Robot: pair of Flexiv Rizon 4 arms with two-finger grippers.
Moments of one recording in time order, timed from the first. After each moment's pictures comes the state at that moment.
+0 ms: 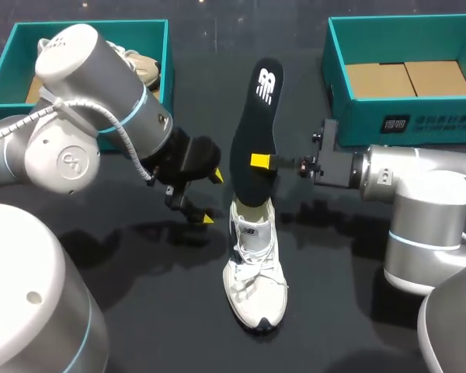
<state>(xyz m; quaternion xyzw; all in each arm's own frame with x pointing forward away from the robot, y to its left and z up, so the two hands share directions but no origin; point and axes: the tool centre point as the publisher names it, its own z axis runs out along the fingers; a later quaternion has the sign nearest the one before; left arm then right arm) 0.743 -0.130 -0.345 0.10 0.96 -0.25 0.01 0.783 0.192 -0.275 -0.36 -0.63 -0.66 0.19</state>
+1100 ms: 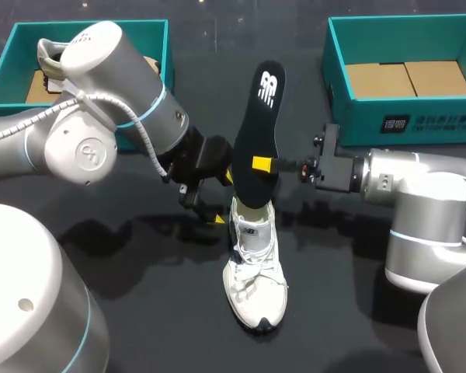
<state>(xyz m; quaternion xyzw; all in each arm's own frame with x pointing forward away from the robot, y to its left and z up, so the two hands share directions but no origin) 0.747 -0.148 -0.357 0.09 0.97 -0.24 -0.01 0.785 0.188 -0.284 -0.33 -0.64 -0.67 0.16</state>
